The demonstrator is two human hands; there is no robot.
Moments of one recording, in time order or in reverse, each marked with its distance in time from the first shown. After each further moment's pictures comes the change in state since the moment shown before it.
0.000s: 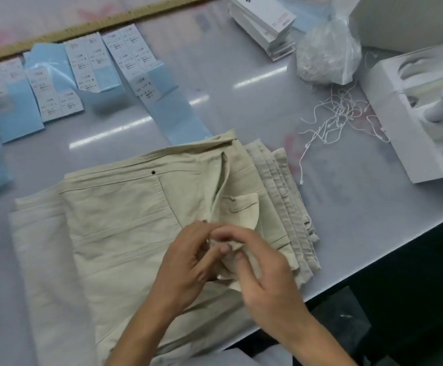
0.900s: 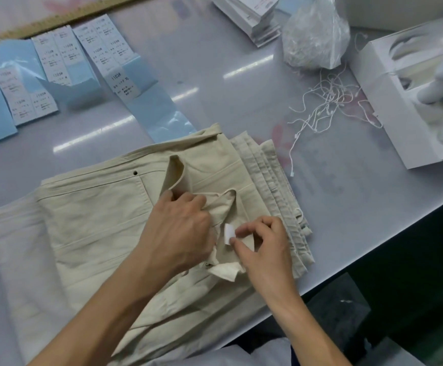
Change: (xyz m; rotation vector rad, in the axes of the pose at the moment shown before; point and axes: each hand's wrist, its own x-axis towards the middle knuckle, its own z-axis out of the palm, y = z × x) left_hand 0.063 0.014 -0.008 1.059 -0.284 0.311; right_hand 0.015 0.066 -0.008 -0.286 0.248 0.468
